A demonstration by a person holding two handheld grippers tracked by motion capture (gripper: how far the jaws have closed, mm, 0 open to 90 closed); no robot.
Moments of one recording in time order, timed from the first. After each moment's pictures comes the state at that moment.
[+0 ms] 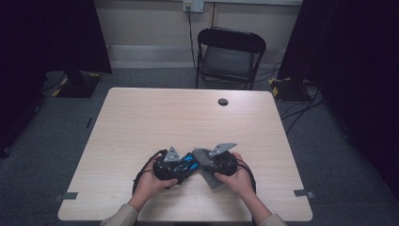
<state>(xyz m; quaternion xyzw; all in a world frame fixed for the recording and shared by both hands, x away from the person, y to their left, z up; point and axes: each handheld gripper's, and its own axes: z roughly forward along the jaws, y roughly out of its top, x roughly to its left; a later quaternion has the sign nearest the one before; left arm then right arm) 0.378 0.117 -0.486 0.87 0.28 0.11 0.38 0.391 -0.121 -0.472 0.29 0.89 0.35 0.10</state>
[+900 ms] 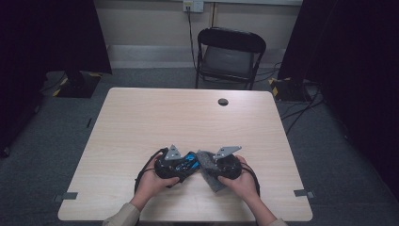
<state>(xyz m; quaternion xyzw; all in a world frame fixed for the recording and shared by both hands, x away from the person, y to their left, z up) 0.381 0.114 -0.483 0.87 0.29 0.11 0.39 0.381 -0.132 -0.473 0.29 0.88 0.36 0.09</state>
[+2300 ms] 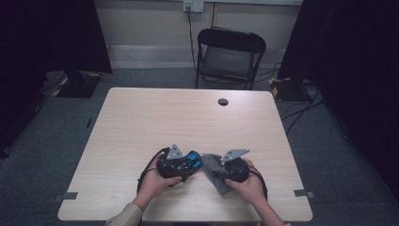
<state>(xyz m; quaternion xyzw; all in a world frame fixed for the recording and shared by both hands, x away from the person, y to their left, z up) 0.384 0.108 -0.485 0.86 0.30 0.11 0.41 0.373 -0.154 -0.475 0.30 0.88 0.35 0.09</state>
